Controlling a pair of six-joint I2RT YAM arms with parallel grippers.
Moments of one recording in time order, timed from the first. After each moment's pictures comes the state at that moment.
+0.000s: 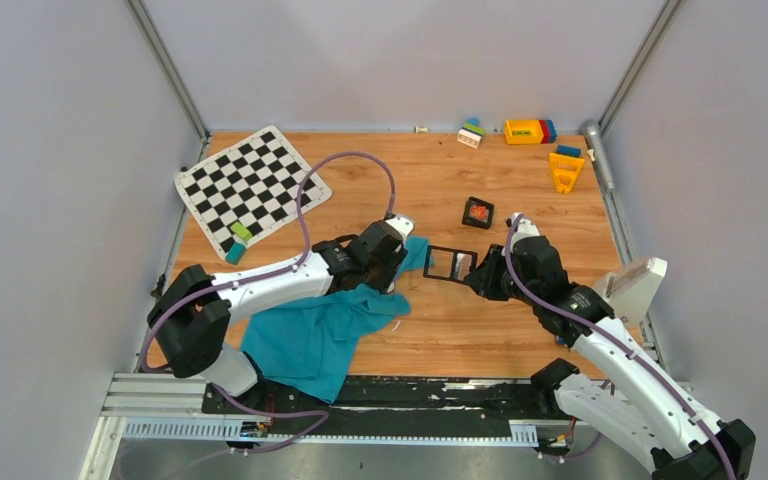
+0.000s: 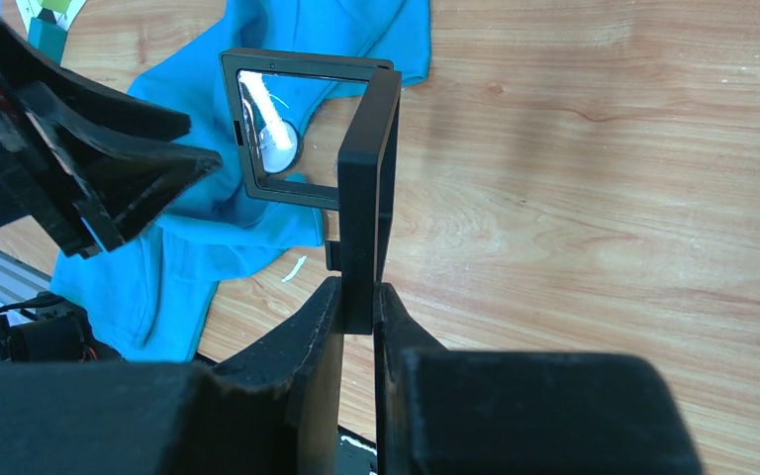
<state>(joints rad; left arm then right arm) -0.92 1.51 1.02 -0.40 -0.28 -0.26 0.54 0.77 0.67 -0.52 -0.04 0.61</state>
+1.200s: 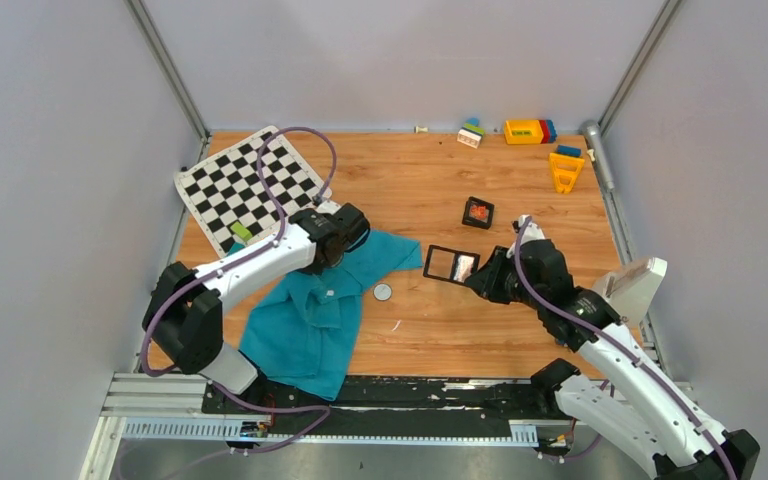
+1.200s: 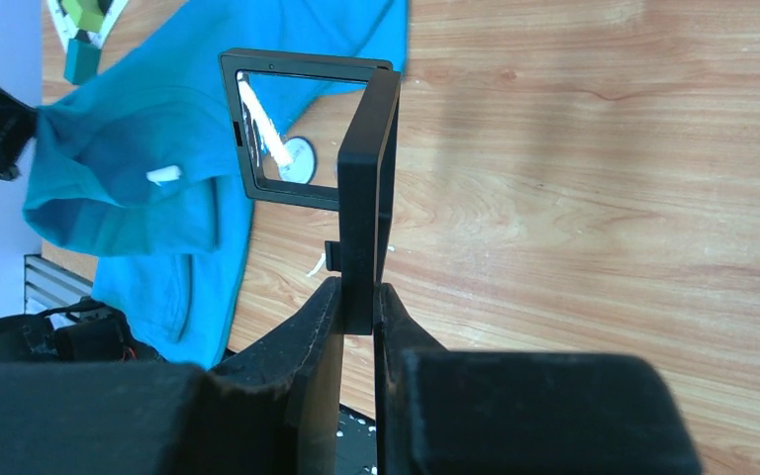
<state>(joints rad) -0.73 1.53 1.15 -1.09 -0.74 -0.46 0.54 0.72 0.67 -0.55 -0.05 0.67</state>
